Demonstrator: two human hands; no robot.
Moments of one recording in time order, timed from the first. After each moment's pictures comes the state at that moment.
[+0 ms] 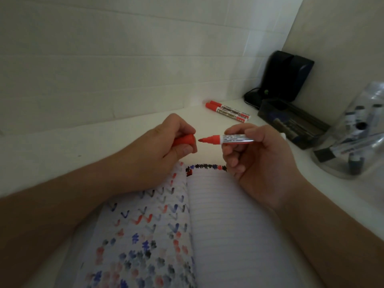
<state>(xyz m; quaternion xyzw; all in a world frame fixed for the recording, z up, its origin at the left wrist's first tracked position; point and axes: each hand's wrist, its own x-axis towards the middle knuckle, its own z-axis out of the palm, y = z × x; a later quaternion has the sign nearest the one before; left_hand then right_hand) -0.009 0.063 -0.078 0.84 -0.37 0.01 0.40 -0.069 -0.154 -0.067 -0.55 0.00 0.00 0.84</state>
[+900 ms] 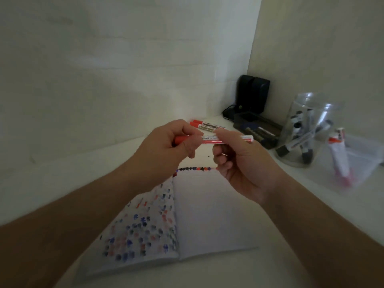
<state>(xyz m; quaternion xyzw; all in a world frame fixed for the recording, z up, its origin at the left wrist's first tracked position) -0.074 0.026 -0.027 0.76 -0.36 0.04 0.55 -0.134 -0.158 -0.024 -0.54 0.05 -0.01 0.84</state>
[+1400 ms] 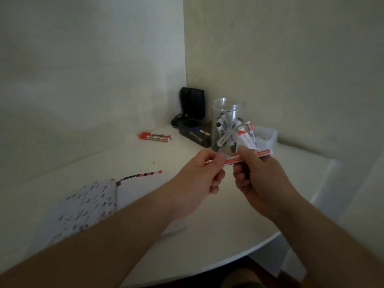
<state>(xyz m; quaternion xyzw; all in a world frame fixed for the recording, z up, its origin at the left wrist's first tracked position) -0.182 -0.138 -0.041 0.63 -0.30 -0.27 0.66 -0.264 -0.271 -0.038 -0.53 0.16 -0.24 0.80</state>
